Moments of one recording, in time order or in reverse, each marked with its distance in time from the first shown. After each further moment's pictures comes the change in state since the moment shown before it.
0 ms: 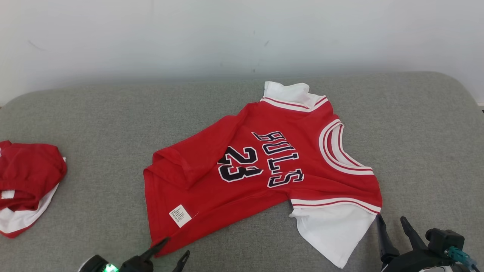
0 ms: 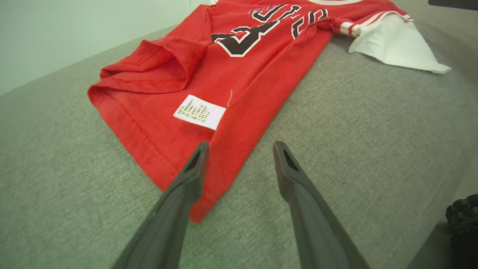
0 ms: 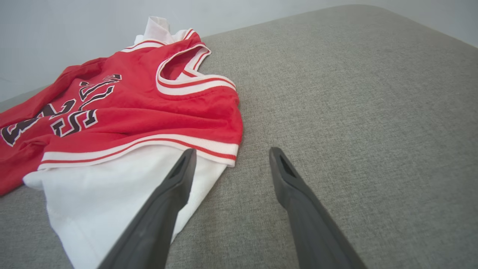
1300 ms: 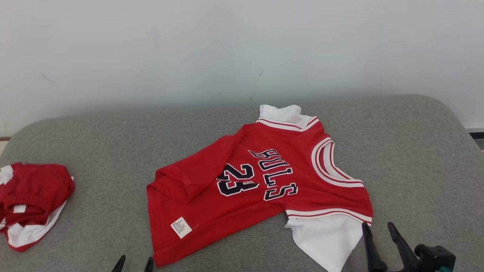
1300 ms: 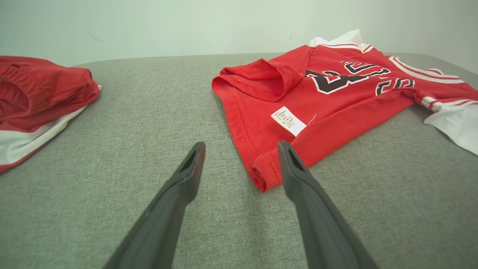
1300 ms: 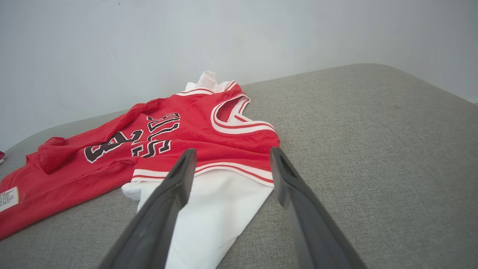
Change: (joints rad) left arm 0.230 -0.196 0.454 -0.034 0.052 0.049 0.000; right arm 0.151 0.065 -0.023 -0.239 -0.109 0.000 0.000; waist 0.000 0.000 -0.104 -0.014
